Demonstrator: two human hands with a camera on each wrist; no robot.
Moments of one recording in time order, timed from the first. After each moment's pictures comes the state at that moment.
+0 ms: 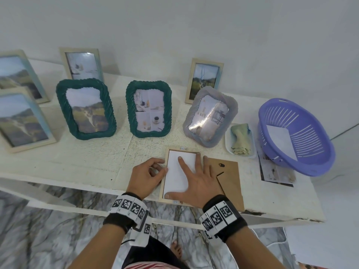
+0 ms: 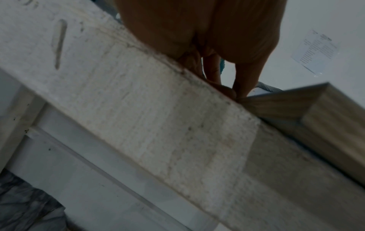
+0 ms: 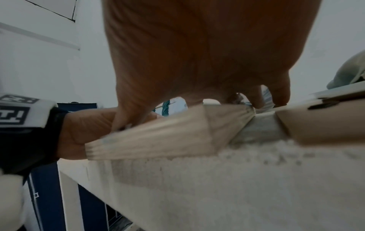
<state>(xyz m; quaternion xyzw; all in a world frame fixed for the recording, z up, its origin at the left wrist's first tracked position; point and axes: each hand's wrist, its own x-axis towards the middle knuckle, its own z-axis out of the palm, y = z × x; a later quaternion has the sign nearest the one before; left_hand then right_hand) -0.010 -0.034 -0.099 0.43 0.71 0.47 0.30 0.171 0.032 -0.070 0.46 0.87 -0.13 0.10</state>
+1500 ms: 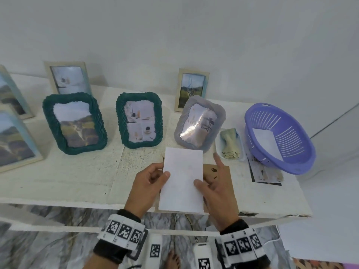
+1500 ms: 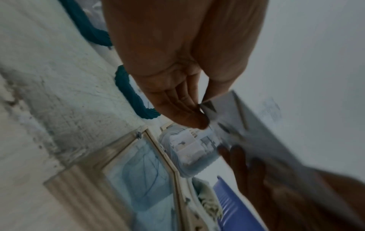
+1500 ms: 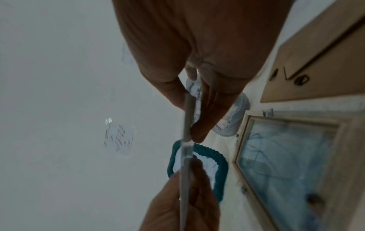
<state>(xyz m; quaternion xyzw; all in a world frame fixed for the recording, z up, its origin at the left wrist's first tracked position) 0.017 -0.039 -0.035 0.37 0.59 0.56 0.45 0.201 0.000 -0.003 0.44 0.49 -0.64 -0.40</state>
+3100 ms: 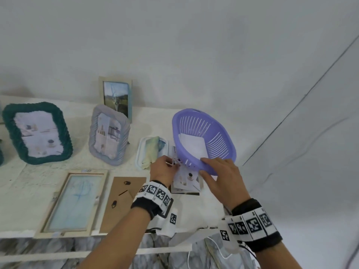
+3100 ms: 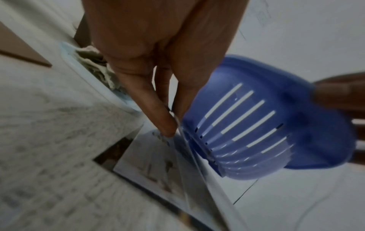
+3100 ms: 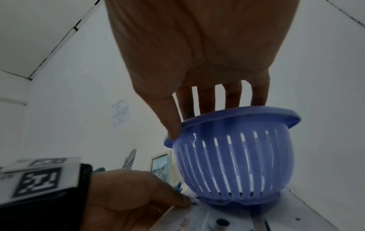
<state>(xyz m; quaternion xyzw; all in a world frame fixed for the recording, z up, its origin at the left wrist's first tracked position) 0.283 0.162 -0.044 0.39 0.77 0.36 0.35 0.476 0.159 0.008 0.48 0.84 -0.09 -0.26</state>
